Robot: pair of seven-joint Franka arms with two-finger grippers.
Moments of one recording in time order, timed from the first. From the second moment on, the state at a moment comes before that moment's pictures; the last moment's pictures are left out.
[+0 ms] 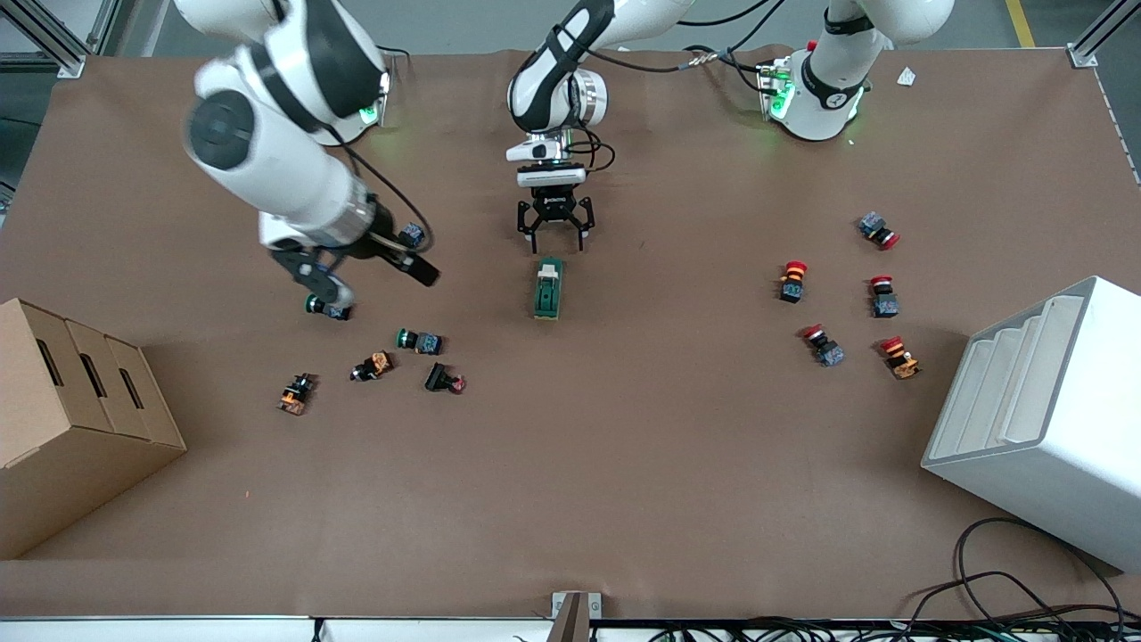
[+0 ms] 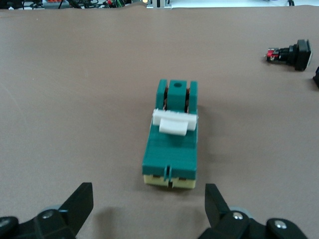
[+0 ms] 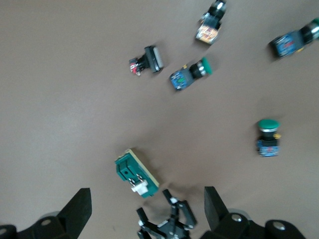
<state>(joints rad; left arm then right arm) -1.20 0.76 -0.12 -1.88 1.49 2.11 -2.52 0.48 0.13 0.01 -1.88 0.24 2.02 1.08</state>
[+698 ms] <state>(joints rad) -1.27 0.86 -0.12 -1.87 1.69 1.87 -2.71 0.74 0.36 0.01 -2.03 0.27 2.57 1.36</state>
